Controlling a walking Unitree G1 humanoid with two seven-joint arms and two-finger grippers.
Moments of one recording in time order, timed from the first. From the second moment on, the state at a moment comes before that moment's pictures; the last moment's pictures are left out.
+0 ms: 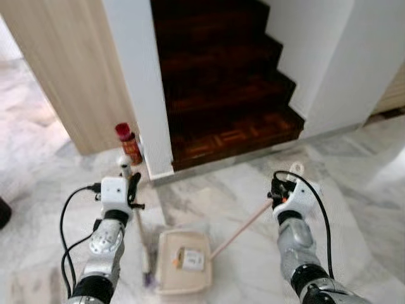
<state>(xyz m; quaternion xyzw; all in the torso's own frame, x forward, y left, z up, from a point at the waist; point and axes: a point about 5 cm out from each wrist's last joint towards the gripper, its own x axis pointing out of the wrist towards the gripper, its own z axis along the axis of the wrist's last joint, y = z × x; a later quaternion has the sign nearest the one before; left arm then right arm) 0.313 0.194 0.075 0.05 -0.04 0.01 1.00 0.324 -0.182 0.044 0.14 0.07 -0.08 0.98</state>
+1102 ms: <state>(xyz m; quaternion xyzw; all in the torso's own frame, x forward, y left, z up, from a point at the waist) 0.328 0.211 0.092 0.03 -0.04 0.05 1.00 0.368 -0.203 0.112 0.10 0.00 -0.06 0.99</state>
